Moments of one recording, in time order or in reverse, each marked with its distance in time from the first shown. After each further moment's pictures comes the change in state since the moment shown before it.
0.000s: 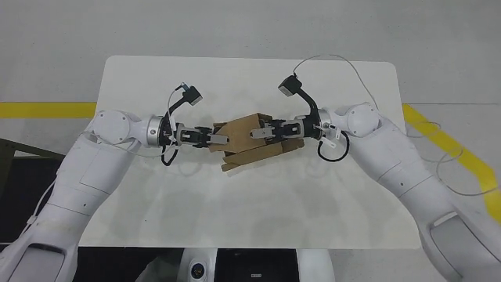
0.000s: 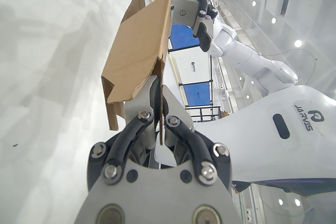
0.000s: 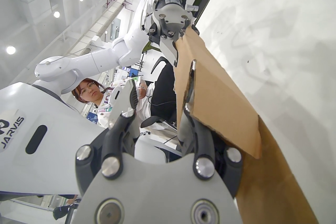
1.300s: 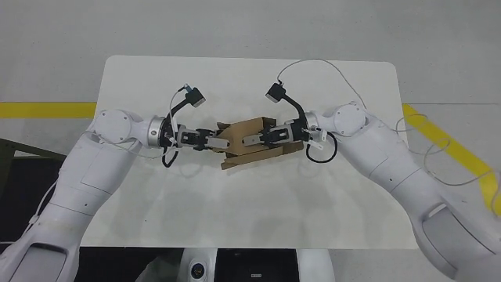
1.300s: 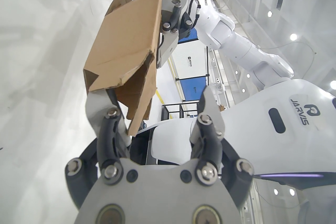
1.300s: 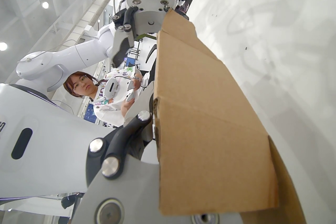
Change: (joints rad) left arm 0.001 -0.008 -0.004 -0.012 -0.032 0.008 -0.044; right arm 0.069 -0.046 -0.130 0.092 -0.015 -0.027 -0.027
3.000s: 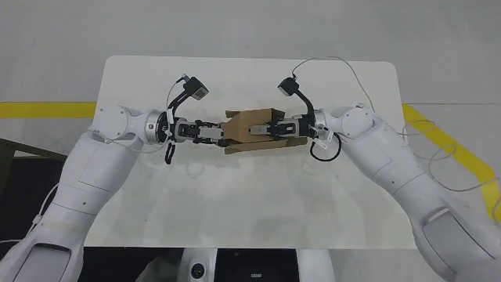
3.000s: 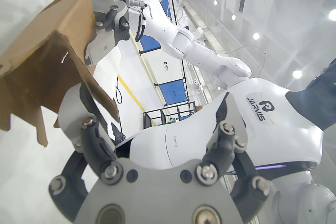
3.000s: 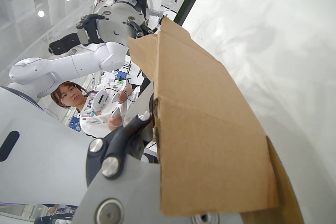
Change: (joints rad) left arm 0.006 -0.025 -0.044 -0.042 -0.156 0.054 -0.017; right arm -0.054 0.012 0.105 0.012 -0.085 -0.078 -0.078
